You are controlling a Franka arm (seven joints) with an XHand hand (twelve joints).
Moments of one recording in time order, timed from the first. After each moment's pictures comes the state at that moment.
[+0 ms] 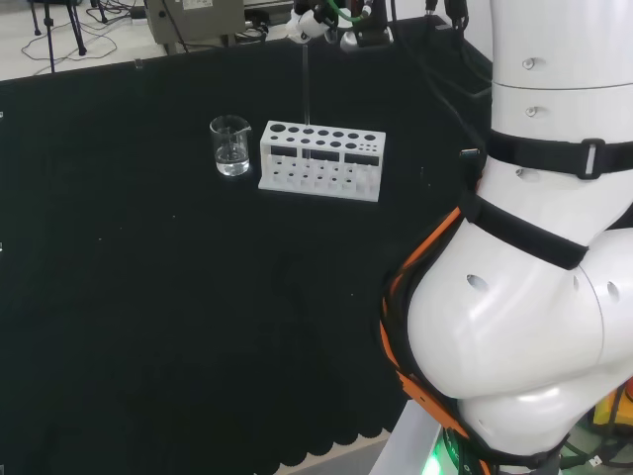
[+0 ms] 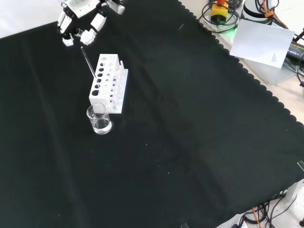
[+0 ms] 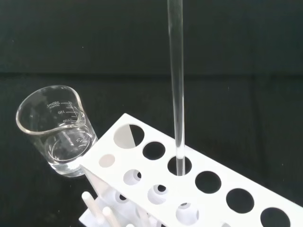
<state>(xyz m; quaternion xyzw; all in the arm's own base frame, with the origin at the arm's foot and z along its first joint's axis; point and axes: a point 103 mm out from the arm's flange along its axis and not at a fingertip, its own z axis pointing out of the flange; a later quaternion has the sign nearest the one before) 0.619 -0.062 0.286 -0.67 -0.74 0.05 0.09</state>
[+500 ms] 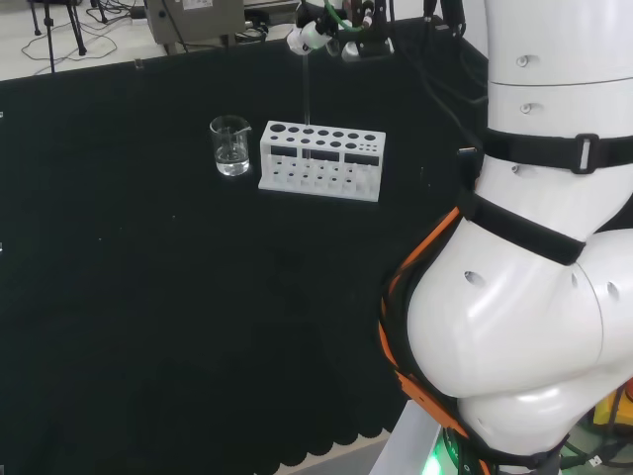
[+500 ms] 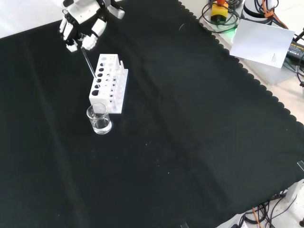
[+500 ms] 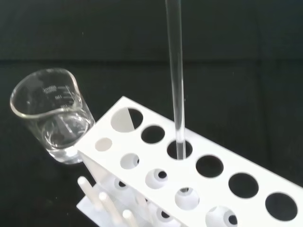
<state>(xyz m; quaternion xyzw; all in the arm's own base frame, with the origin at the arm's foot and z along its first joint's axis) 0.621 -0.065 0.264 -0.66 -0.74 0.05 0.11</state>
